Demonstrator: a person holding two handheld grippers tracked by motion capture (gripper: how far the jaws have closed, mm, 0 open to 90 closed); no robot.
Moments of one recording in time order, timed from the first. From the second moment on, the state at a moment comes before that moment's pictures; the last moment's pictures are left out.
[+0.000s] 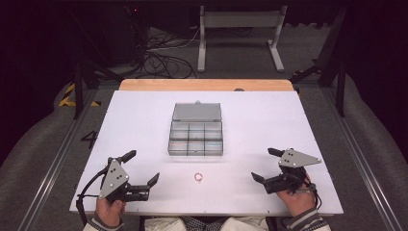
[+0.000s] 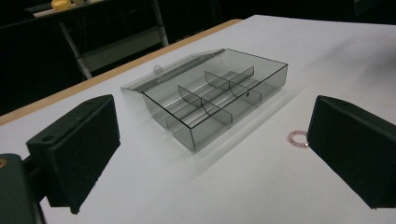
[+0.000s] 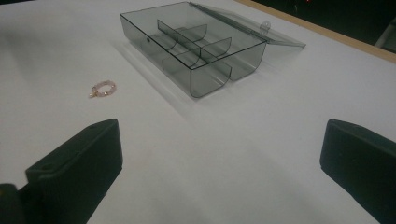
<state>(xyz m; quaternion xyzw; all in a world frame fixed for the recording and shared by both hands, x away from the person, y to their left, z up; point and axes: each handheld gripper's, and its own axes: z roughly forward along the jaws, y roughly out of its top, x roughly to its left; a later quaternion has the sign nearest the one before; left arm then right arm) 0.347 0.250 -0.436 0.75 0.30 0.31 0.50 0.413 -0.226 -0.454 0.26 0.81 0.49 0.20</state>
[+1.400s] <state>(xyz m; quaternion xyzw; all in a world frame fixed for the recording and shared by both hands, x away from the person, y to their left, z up) 0.347 0.248 -0.437 0.75 0.30 0.32 0.49 0.419 -0.192 -0.430 0.23 0.83 0.49 0.16</state>
